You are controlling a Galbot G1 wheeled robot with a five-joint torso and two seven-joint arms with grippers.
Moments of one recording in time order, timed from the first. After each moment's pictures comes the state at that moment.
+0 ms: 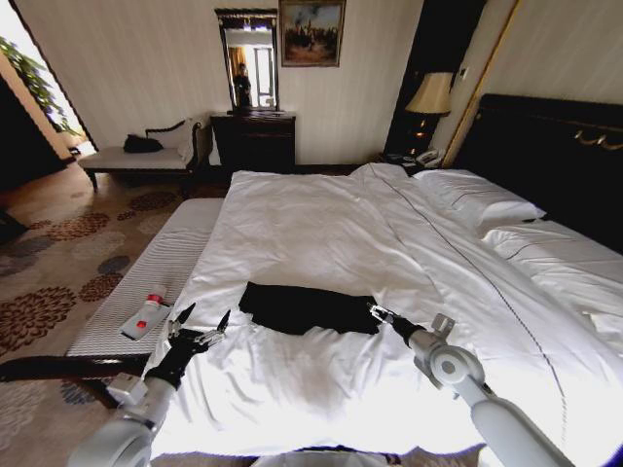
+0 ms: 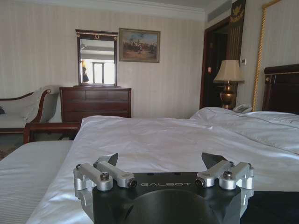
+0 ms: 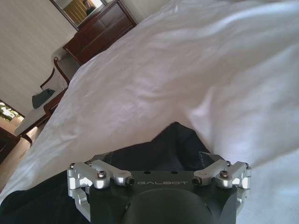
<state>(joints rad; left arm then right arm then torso) 1.94 -1.00 -0.77 -2.38 -0.58 -0.03 -0.03 -1.37 0.90 0.50 1.89 1.34 -0.33 0.18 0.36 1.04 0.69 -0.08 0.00</state>
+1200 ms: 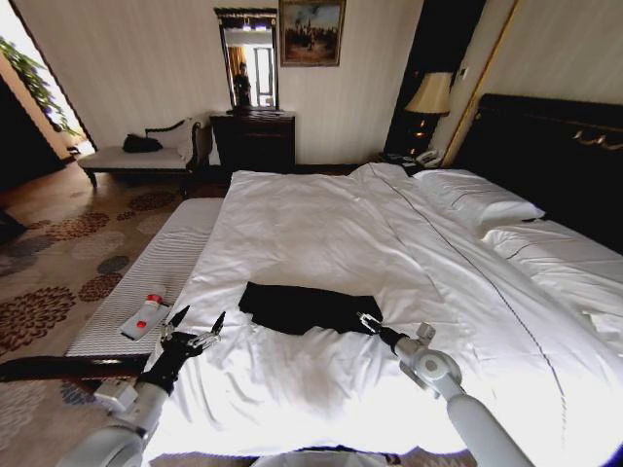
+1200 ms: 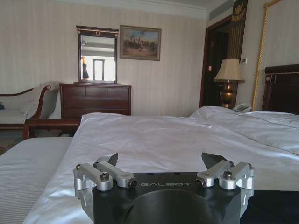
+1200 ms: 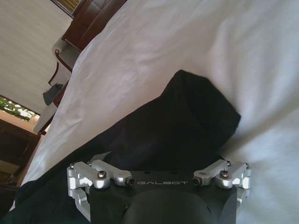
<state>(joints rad) 1.94 -1.01 -0.78 -2.38 -0.59 -0.02 -0.03 -1.26 1.05 0.40 1.75 1.35 -0.39 0.14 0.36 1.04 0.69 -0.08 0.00</state>
